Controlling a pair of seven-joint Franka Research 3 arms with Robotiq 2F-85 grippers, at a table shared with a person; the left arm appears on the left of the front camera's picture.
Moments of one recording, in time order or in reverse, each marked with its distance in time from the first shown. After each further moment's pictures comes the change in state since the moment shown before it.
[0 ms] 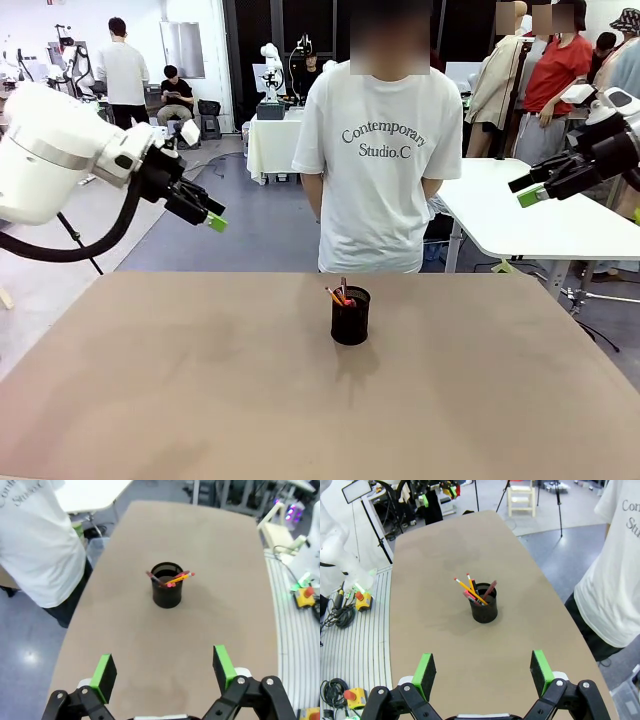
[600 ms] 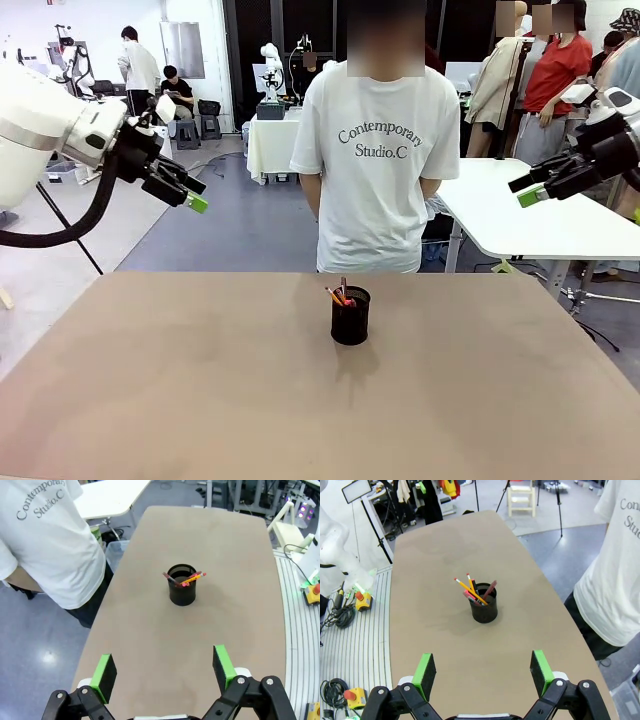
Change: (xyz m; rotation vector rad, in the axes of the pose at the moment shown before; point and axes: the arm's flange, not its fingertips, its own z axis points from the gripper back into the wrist) left arm 0.011 -0.005 0.047 0.078 -0.011 -0.047; right arm 0.000 0.000 0.000 0.000 0.000 0.000
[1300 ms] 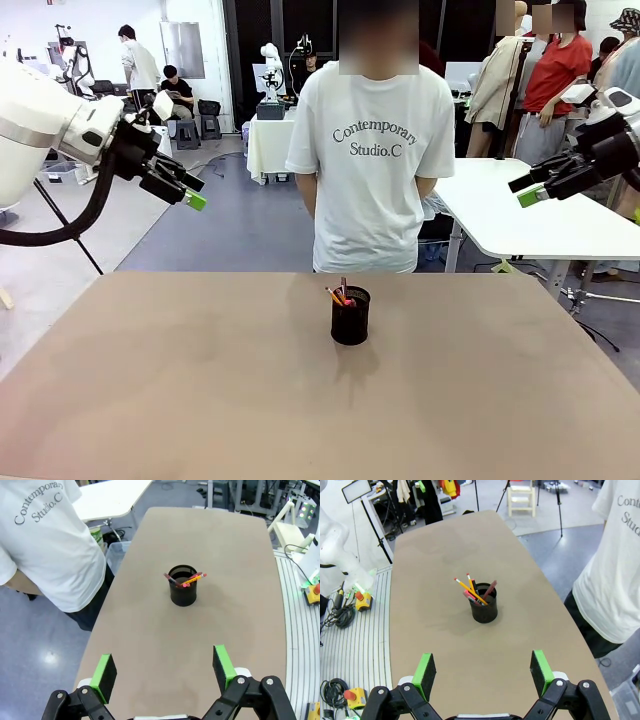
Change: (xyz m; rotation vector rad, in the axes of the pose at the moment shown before) left arm 0.002 -0.001 0.002 0.003 -0.002 -0.005; right arm 0.000 0.000 0.000 0.000 0.000 0.000
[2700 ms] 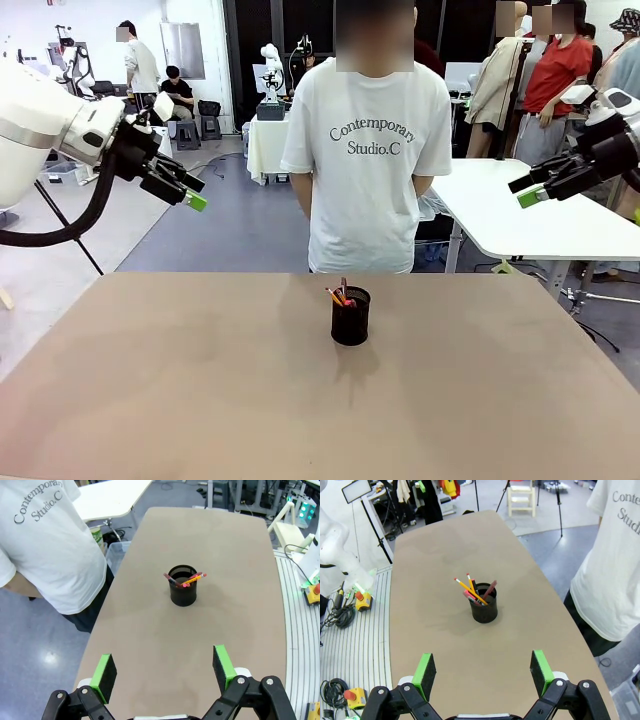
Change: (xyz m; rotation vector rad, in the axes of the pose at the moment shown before) left arm 0.000 0.000 0.000 0.000 0.000 0.000; right arm 0.000 0.000 0.000 0.000 0.000 0.000
